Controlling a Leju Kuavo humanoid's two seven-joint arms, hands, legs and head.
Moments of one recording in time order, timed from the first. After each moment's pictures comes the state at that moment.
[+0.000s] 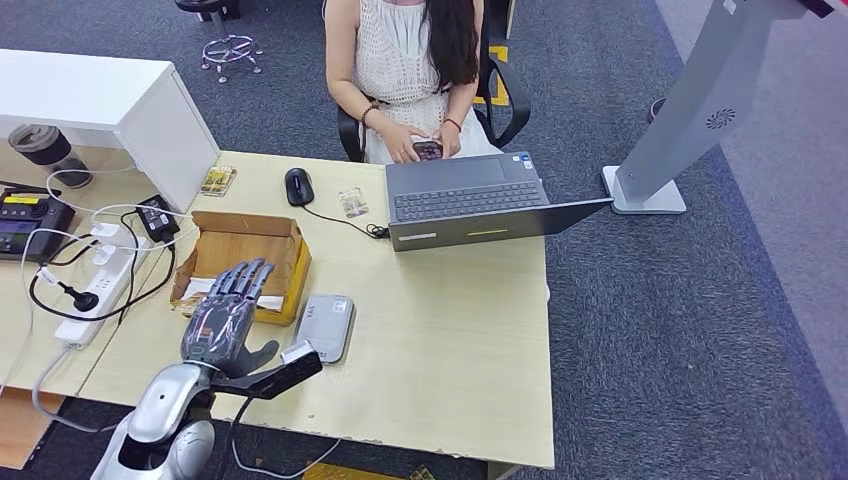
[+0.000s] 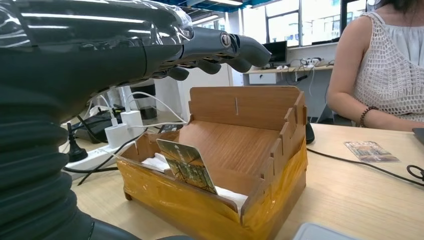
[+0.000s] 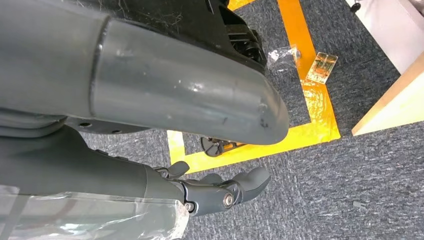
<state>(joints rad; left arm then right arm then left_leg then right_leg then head) 0.00 0.15 -0.19 -1.66 -1.34 0.07 0.06 -0.07 0.19 -0.98 -0.21 0.70 0.07 -0.36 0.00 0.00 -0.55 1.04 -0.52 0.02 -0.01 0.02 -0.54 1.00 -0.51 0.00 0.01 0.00</state>
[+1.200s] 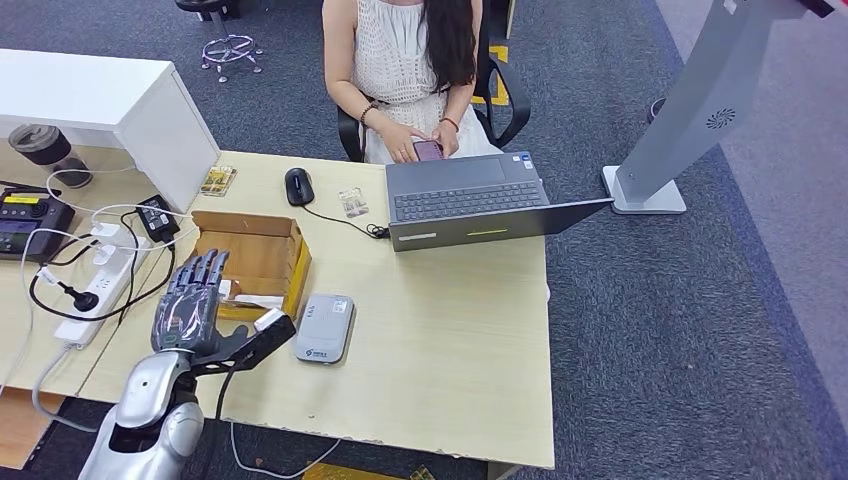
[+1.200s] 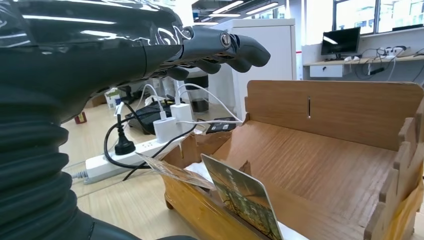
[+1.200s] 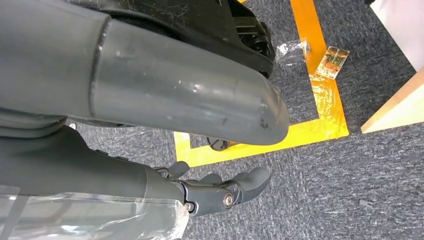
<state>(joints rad) -0.04 0.12 -0.07 -1.59 -1.38 0.09 0.17 -0.07 0.19 -0.98 -0.21 0.74 0.06 -0.33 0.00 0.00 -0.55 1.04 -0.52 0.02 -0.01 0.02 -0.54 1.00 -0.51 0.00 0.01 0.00</state>
